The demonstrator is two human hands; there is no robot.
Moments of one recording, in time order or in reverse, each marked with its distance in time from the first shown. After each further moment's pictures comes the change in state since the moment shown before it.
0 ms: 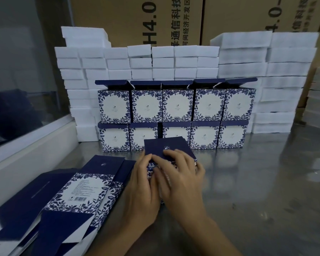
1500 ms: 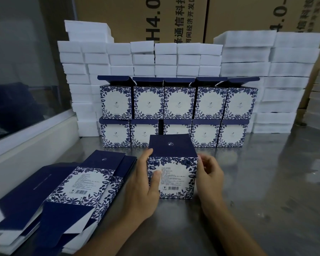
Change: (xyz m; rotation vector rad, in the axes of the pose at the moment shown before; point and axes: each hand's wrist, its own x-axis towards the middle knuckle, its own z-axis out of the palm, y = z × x) left_hand -0.003 -0.006 -0.001 0.003 -0.119 -0.142; right_hand 0.001 0.065 0.008 0.787 0.101 0.722
